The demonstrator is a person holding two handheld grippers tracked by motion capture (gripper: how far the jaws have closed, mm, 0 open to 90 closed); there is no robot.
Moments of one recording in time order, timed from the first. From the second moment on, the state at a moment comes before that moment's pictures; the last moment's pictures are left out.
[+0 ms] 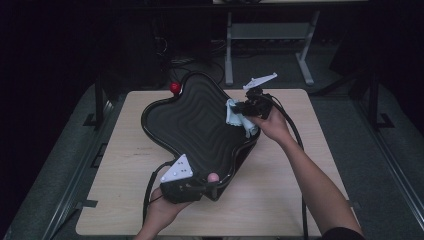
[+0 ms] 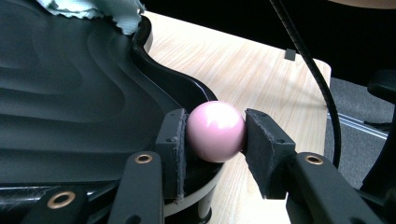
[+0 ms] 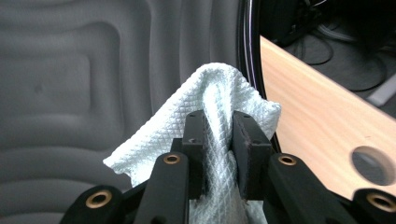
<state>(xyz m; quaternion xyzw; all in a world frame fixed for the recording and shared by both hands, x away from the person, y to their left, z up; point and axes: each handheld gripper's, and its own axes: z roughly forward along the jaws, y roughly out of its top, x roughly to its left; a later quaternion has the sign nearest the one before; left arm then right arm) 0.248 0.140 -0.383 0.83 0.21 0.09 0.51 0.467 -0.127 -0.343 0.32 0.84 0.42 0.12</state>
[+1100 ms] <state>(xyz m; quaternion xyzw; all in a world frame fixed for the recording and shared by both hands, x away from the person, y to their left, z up) 0.247 0.141 -0.383 0.83 0.21 0.09 0.51 0.475 -0.090 -0.325 0.28 0.86 0.42 0.12</state>
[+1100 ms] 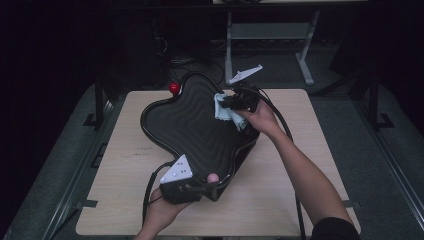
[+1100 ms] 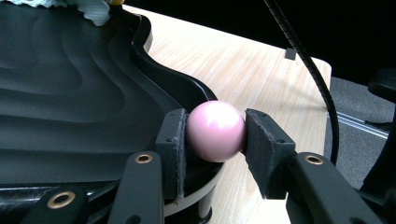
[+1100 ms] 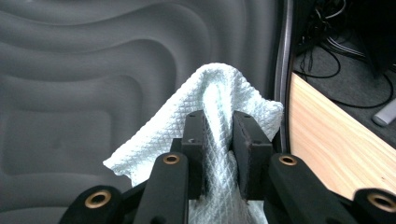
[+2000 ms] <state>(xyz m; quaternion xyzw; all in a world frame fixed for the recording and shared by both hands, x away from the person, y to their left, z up) 0.247 0.142 -0.383 0.83 0.21 0.09 0.51 0.485 -0.064 -0.312 0.24 0.86 0.43 0.12</state>
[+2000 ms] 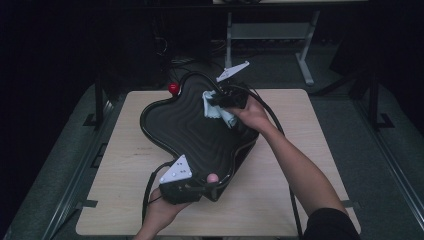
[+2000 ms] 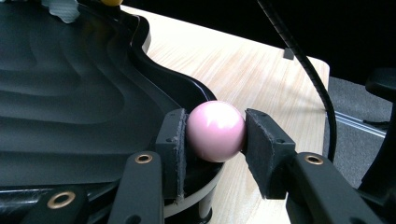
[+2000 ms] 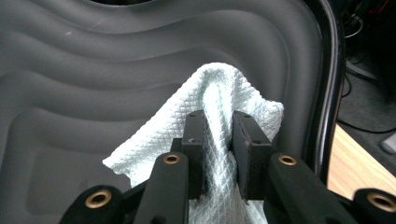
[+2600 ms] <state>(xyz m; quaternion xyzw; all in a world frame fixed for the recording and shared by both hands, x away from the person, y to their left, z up) 0.247 0.141 -0.383 0.83 0.21 0.09 0.51 0.494 -0.052 -0.306 0.24 0.86 0.42 0.13</state>
